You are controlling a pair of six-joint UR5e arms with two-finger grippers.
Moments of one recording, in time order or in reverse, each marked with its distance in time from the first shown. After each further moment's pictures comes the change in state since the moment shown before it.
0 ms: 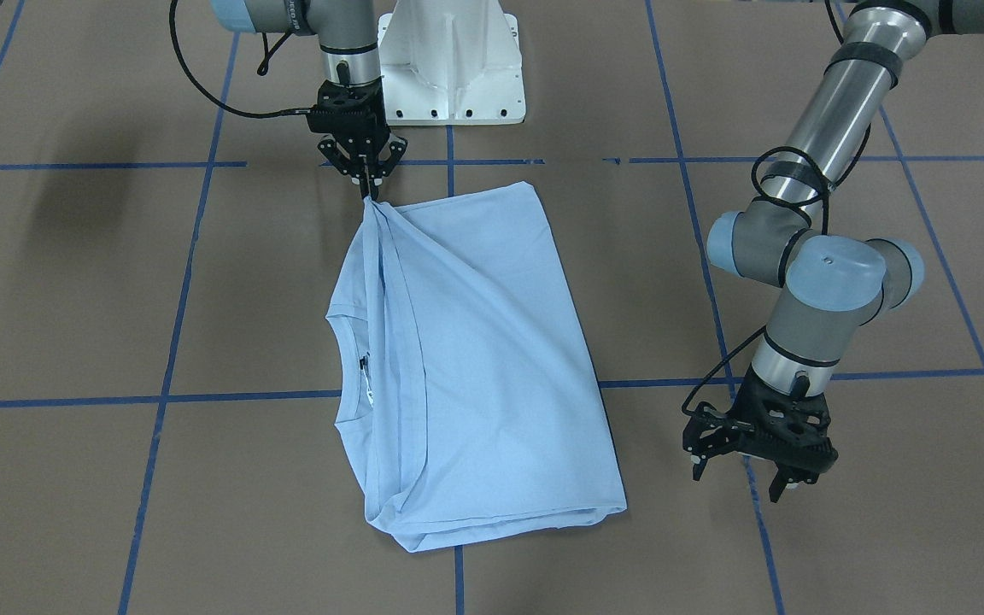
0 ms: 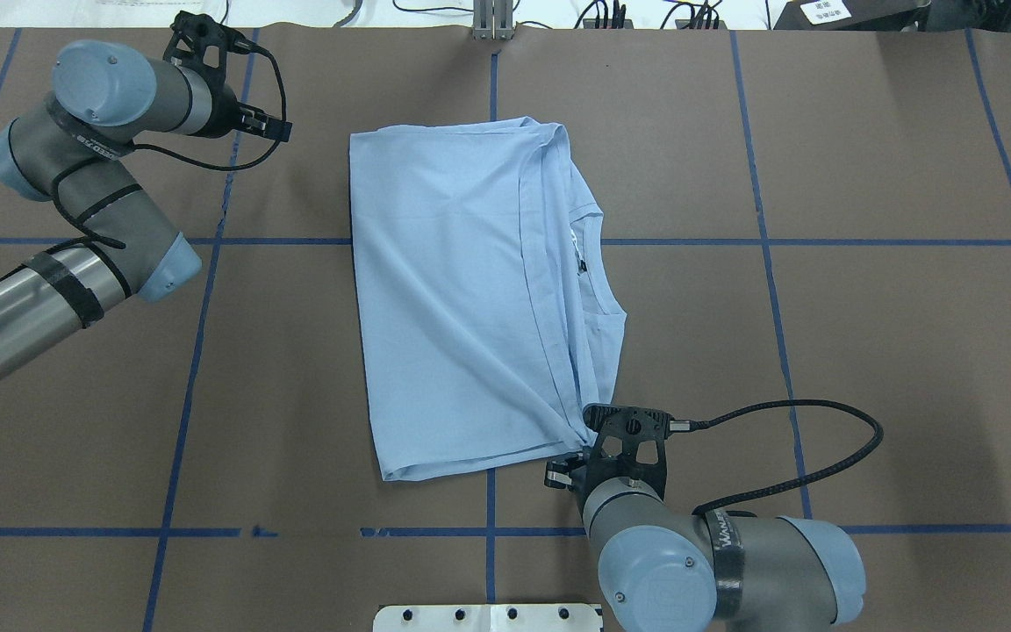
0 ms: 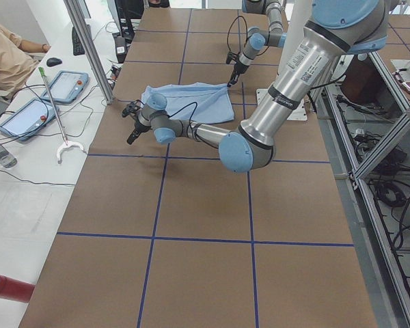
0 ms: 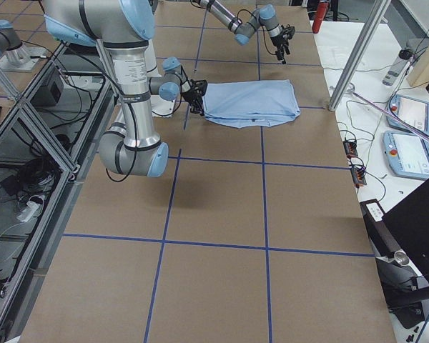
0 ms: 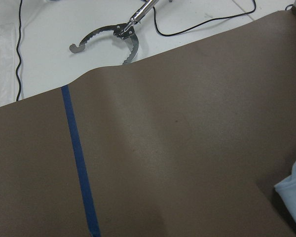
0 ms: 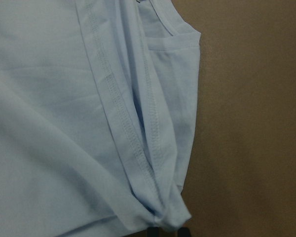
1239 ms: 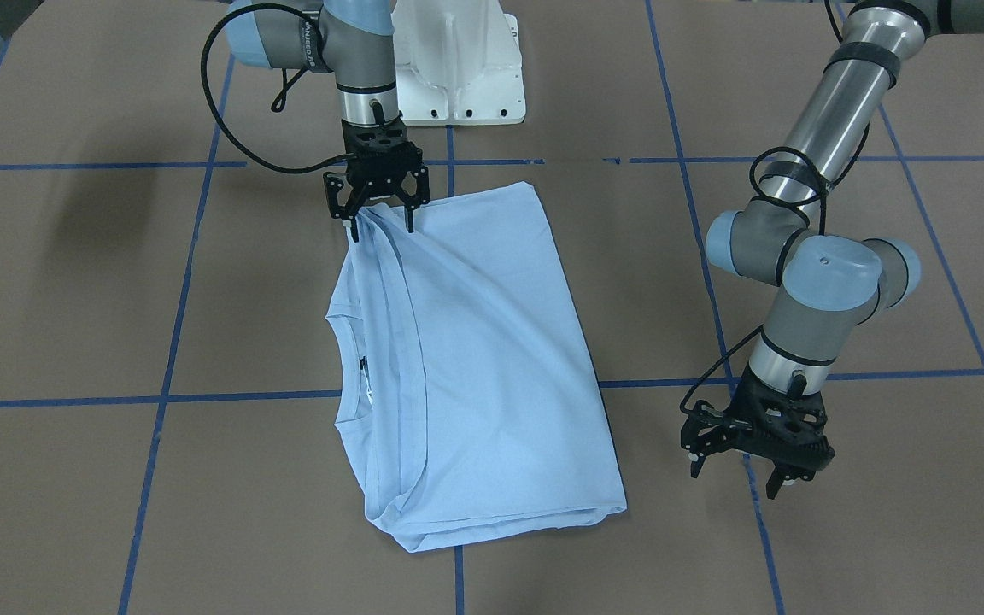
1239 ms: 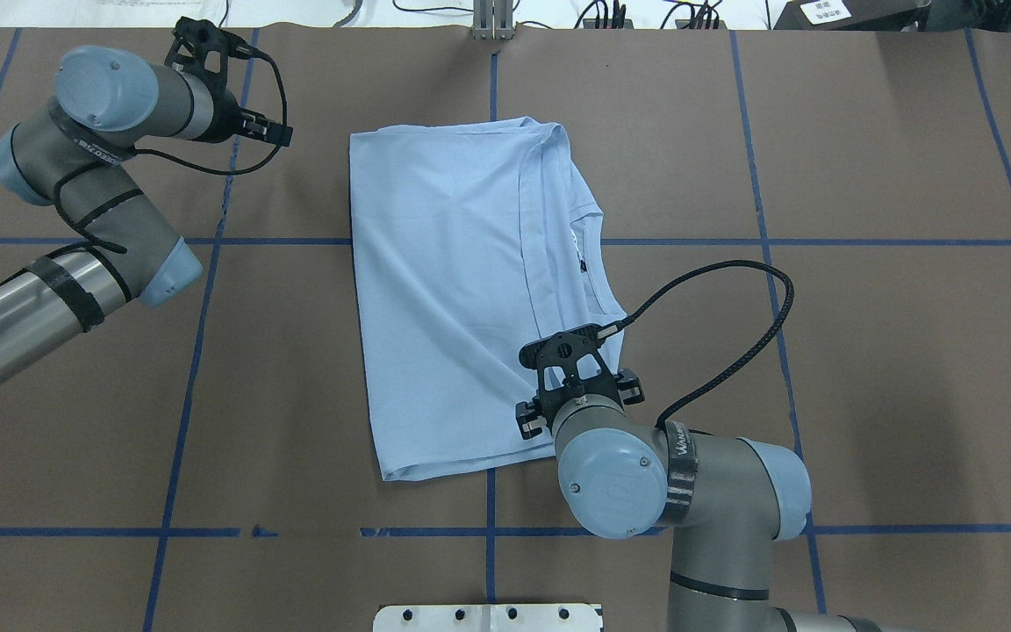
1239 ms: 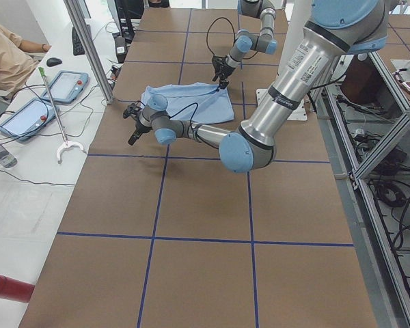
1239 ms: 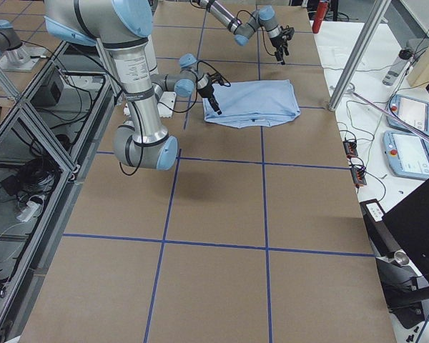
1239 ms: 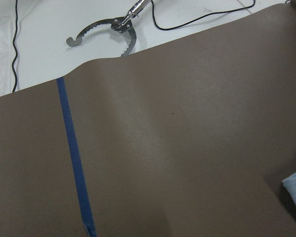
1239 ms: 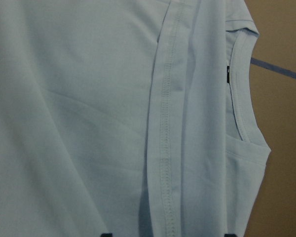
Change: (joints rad) left arm 0.006 0.006 0.000 -0.001 0.000 -0.014; right arm 0.138 0.126 -0.130 0.034 0.057 -0.570
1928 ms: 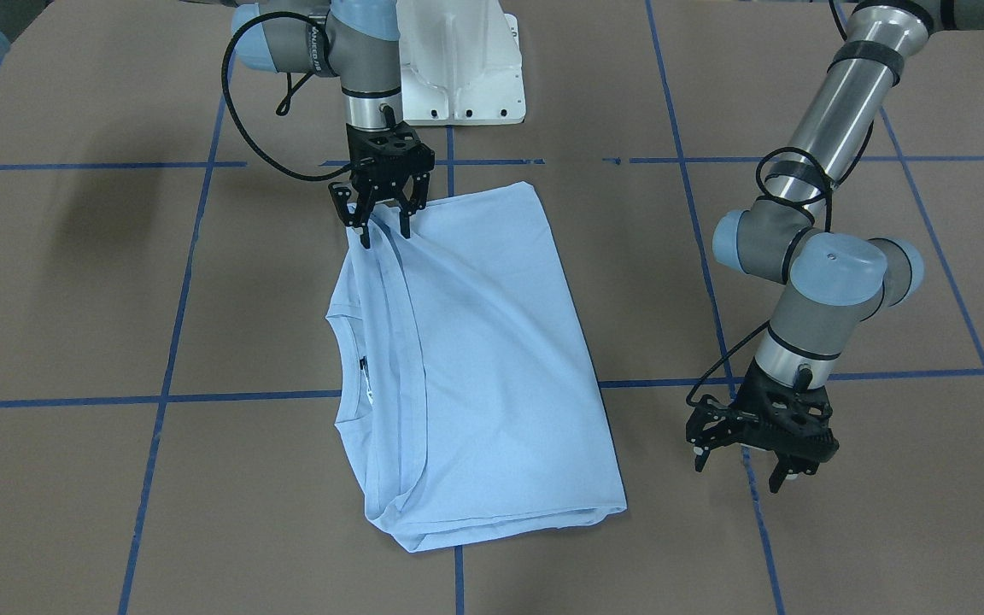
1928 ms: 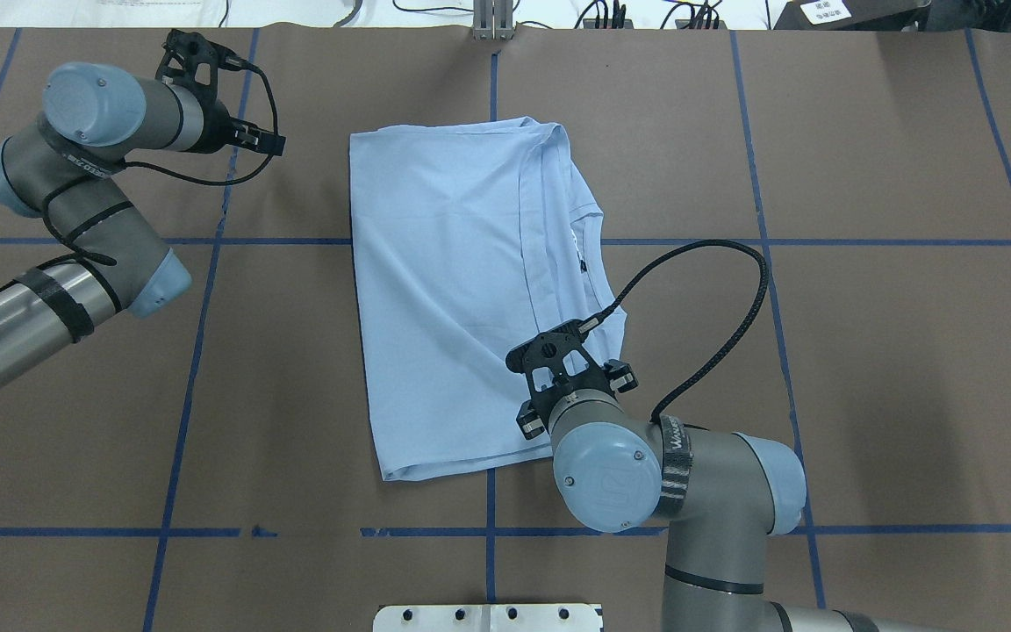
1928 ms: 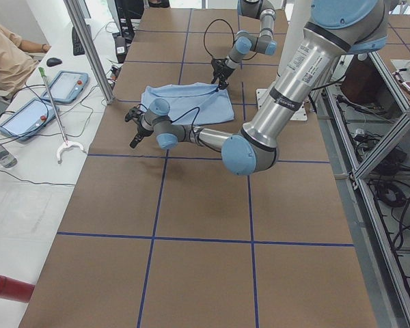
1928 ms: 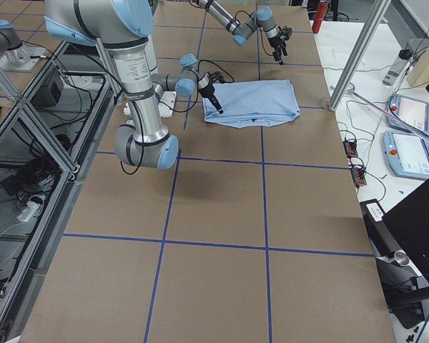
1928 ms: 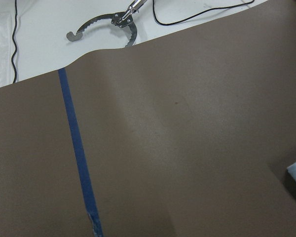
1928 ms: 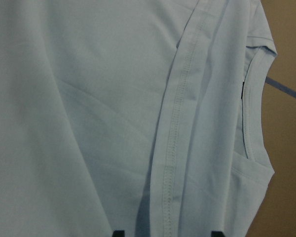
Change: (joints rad) left arm 0.004 0.028 0.003 -0.055 0.000 -0.005; right arm 0.012 0.005 0.002 -0.006 0.000 -0.141
